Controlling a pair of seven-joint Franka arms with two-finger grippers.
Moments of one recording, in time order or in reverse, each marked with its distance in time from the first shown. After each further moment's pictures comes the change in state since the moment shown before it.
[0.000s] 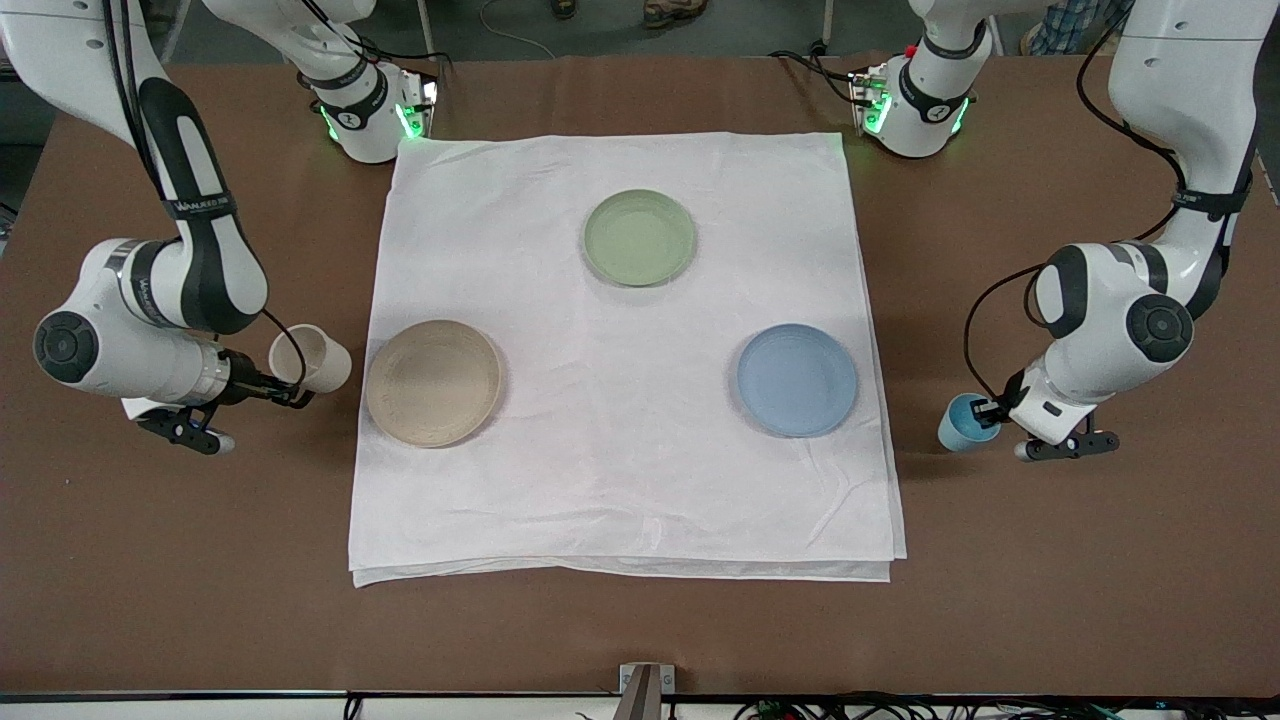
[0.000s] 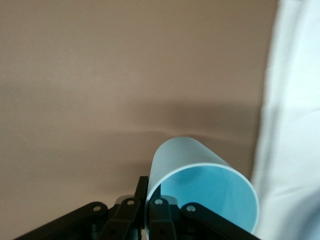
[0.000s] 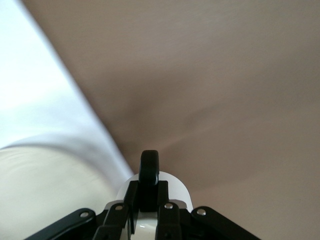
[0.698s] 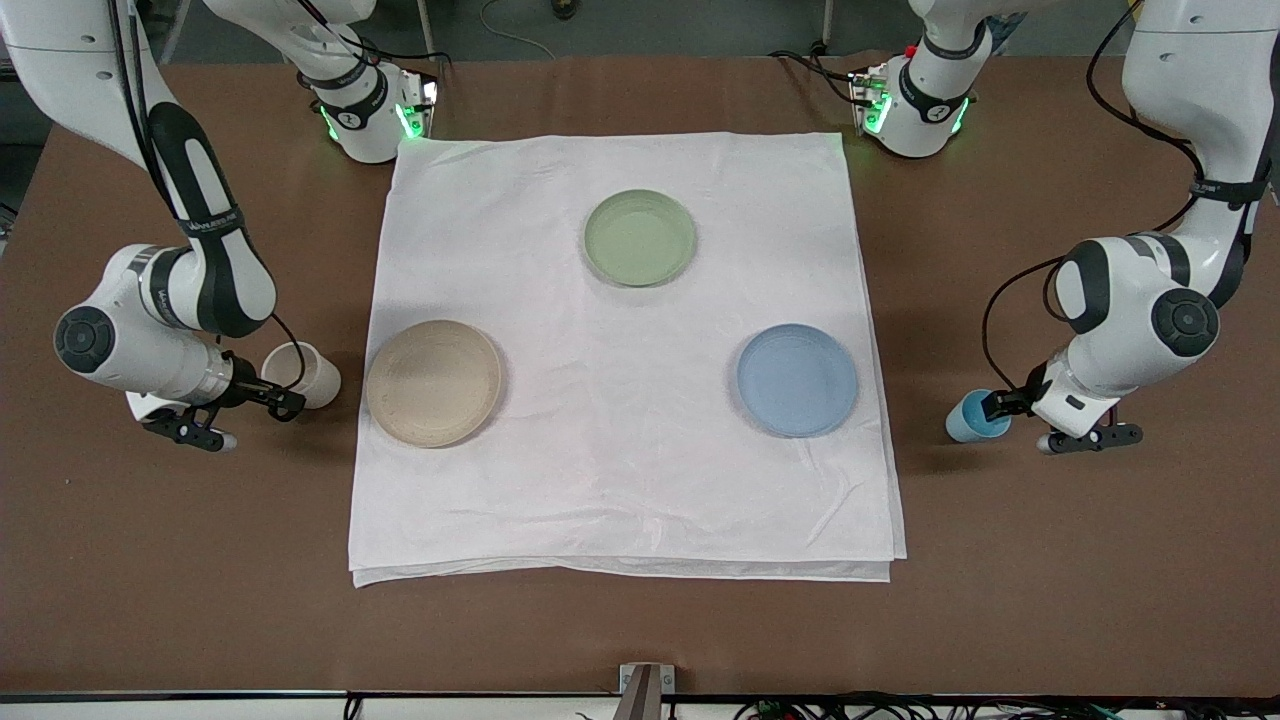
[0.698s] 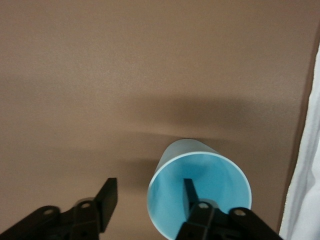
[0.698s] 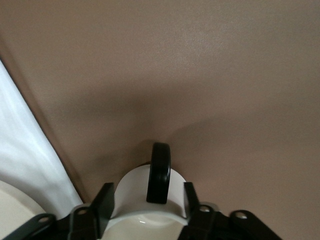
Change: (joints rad) left arm 0.004 0.020 0.085 -0.029 0.000 -0.002 0.087; right arm -0.074 0.058 -0.021 -0.106 -0.018 0.230 -0.195
